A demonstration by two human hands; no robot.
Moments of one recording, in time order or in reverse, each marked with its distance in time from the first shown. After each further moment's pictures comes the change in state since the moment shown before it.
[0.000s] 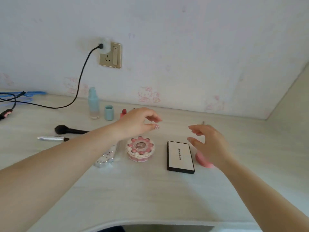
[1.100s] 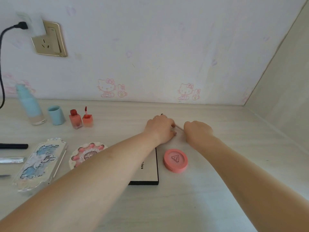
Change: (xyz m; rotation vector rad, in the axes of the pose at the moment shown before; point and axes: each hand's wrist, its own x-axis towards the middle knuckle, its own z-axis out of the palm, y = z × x) left_hand 0.138 0.042 0.178 0.406 -0.113 -0.050; right_hand 0.068 0.091 -0.008 -0.724 -0.326 0.248
